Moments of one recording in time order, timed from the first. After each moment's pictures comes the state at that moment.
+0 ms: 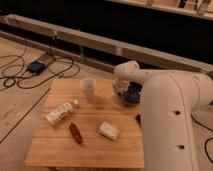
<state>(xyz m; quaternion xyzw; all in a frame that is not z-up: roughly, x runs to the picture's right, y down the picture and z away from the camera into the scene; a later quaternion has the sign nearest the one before) 0.083 0.046 0.946 -0.26 0.07 0.48 0.83</state>
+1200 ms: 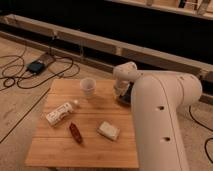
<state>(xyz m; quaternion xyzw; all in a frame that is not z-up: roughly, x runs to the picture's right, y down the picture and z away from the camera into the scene) 0.096 0.059 0.968 -0.27 0.11 0.47 0.83</state>
